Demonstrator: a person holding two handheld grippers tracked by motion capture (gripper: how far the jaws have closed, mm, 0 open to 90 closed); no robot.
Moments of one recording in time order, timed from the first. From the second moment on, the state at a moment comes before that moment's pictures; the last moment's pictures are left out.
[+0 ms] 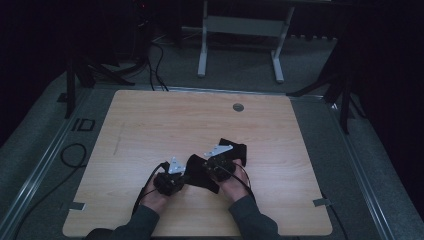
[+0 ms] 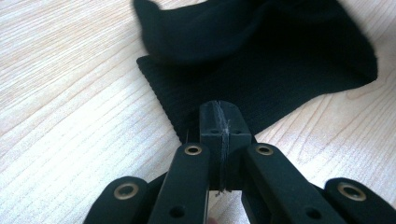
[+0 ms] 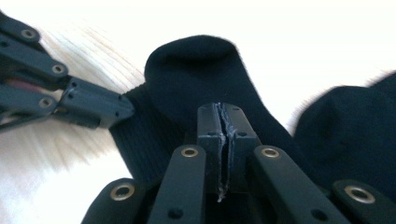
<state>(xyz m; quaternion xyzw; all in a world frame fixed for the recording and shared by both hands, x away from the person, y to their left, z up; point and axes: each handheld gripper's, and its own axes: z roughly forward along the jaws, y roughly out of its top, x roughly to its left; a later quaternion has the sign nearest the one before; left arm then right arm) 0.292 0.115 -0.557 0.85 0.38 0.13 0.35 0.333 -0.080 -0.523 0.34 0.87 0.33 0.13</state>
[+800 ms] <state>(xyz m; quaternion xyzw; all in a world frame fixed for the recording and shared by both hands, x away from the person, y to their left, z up) 0.293 0.116 -0.557 0.84 0.39 0.13 0.35 0.287 -0.178 -0.539 0.39 0.85 0.33 0.16</state>
